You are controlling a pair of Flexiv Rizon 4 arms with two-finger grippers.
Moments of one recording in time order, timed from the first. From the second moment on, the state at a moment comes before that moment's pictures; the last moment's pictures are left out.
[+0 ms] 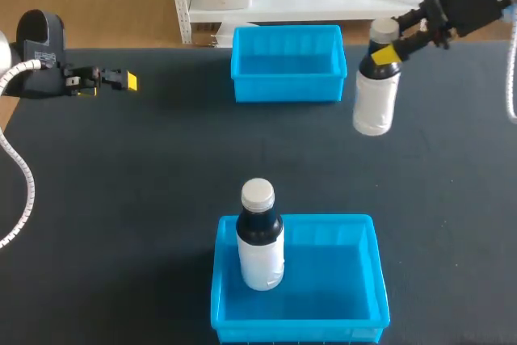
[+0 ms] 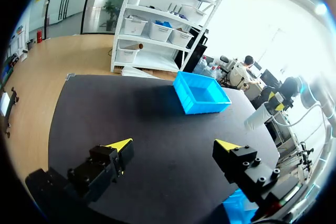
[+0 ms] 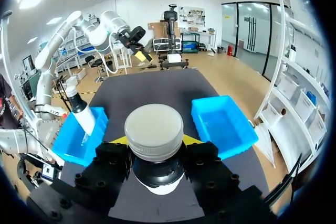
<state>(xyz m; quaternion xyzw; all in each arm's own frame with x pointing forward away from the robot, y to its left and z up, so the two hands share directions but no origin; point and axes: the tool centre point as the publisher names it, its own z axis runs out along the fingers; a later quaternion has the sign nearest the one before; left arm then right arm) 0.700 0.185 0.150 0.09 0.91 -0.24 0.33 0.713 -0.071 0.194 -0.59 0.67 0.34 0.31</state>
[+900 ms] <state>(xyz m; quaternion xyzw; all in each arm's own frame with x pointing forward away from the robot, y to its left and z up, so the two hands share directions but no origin) 0.700 0.185 0.150 0.09 0.91 -0.24 0.33 0.543 -0.050 0.268 -0.67 0.59 0.36 0.28</state>
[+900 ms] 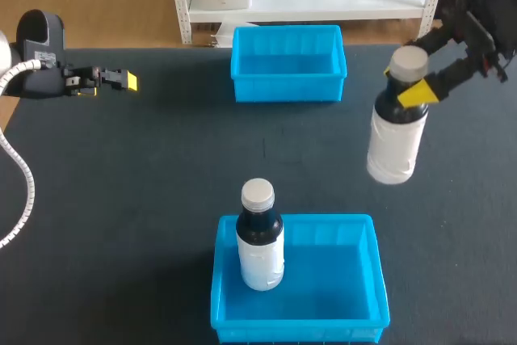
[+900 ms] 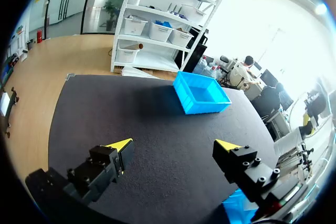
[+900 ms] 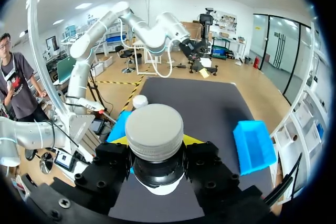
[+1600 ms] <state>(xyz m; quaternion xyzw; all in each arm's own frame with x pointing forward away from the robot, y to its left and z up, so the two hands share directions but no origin) 0.700 0.185 0.150 0.09 0.91 -0.24 0.33 0.447 0.007 0.242 -0.70 0.50 0.41 0.29</state>
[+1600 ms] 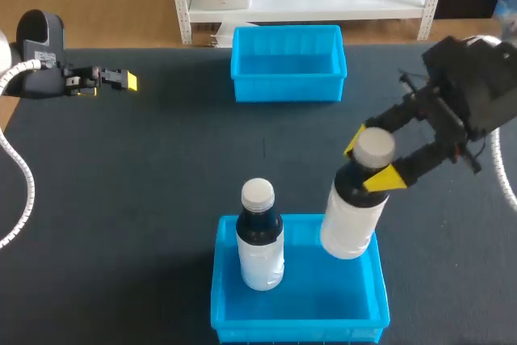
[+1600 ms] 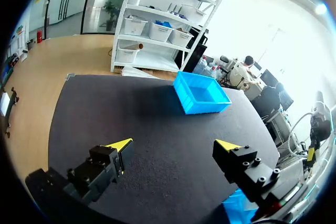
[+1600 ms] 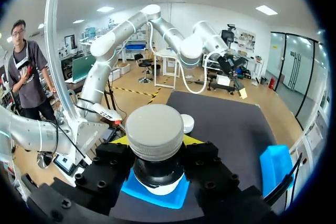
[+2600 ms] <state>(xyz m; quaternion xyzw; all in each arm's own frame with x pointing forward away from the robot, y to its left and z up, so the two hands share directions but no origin) 0.700 0.185 0.150 0.09 0.91 -0.24 0.33 0.449 0.024 0.165 -0.77 0.43 0.42 0.21</state>
